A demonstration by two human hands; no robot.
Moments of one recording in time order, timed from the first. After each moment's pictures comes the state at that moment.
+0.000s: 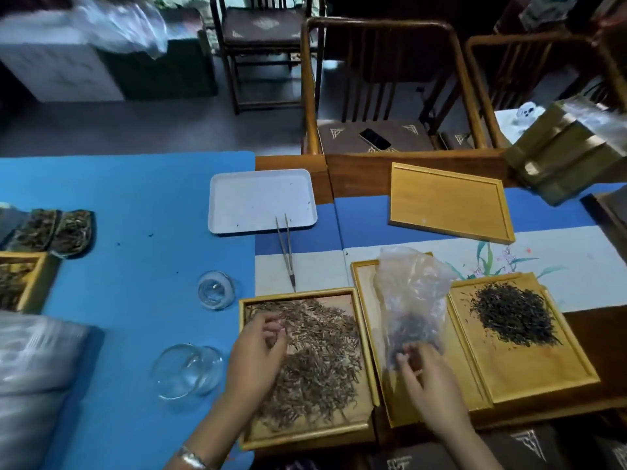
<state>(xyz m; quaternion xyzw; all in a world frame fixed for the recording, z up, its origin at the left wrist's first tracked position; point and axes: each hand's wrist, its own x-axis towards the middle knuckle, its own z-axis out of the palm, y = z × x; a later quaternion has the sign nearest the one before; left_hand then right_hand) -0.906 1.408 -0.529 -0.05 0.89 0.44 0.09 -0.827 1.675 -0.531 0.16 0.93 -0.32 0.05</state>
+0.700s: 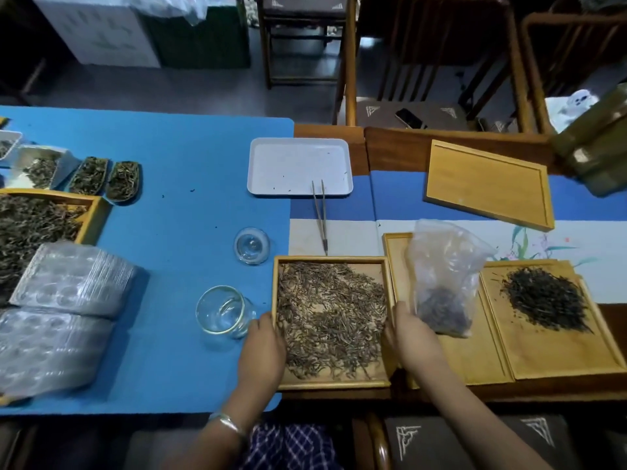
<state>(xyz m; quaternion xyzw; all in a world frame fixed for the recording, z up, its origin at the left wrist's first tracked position) -0.846 1.372 -0.571 -0.14 0.93 0.31 0.14 -0.859 1.625 -0.561 0.09 0.97 -0.13 0.19</state>
